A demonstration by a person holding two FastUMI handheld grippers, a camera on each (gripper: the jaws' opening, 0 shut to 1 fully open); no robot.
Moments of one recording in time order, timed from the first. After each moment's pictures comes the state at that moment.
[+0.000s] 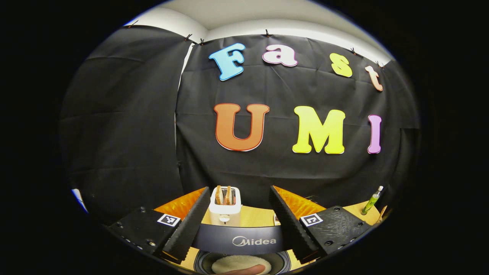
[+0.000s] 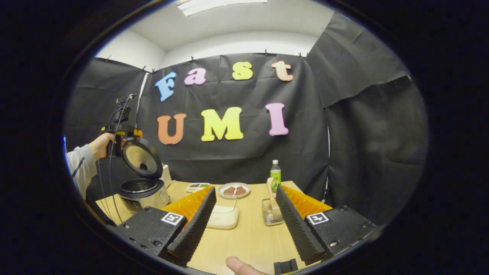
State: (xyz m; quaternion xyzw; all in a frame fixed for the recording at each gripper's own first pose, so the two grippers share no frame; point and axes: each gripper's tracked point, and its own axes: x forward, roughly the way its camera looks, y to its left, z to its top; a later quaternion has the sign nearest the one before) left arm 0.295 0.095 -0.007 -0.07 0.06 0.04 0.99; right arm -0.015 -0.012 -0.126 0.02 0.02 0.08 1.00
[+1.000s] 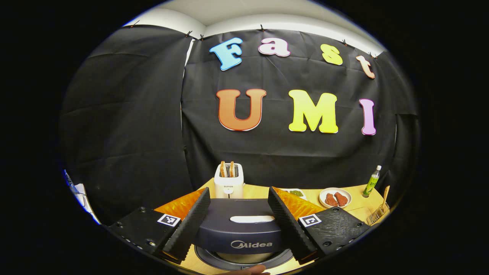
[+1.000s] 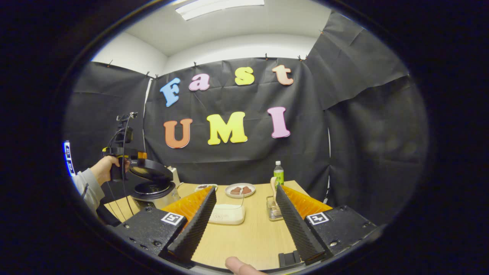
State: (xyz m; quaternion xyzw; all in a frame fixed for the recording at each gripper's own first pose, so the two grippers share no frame) left arm 0.217 0.075 -0.081 -0.05 0.10 0.04 0.99; right arm -0.066 -0.008 -0.115 0.04 0.02 0.09 1.00
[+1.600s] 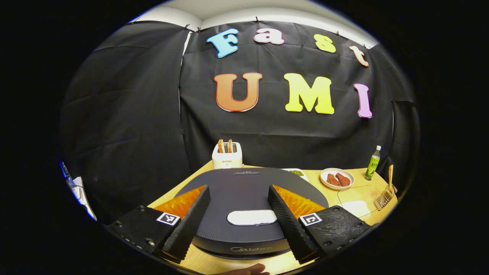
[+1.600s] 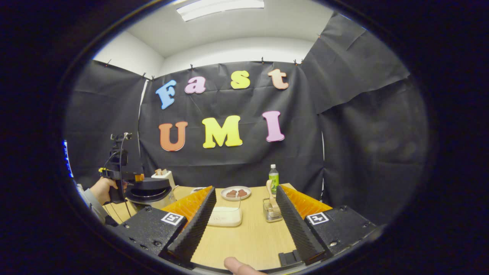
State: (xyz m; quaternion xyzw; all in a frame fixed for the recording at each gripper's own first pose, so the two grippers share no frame) left arm 0.189 0.063 -0.156 -0.04 0.12 0.03 0.99; right arm -0.076 -0.003 -0.102 0.04 0.00 0.06 1.00
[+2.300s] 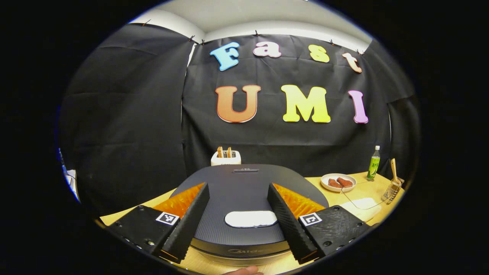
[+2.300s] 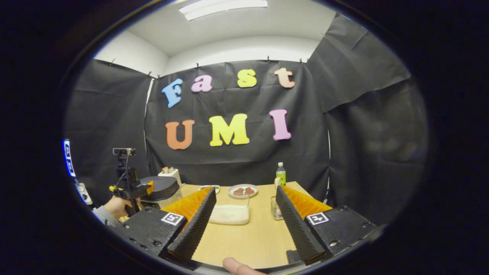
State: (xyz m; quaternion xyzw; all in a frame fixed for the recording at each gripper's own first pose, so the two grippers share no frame) left arm 0.187 0.056 -0.191 -0.05 0.05 0.03 1.00; right arm -0.084 0.024 -0.112 0.03 0.02 0.09 1.00
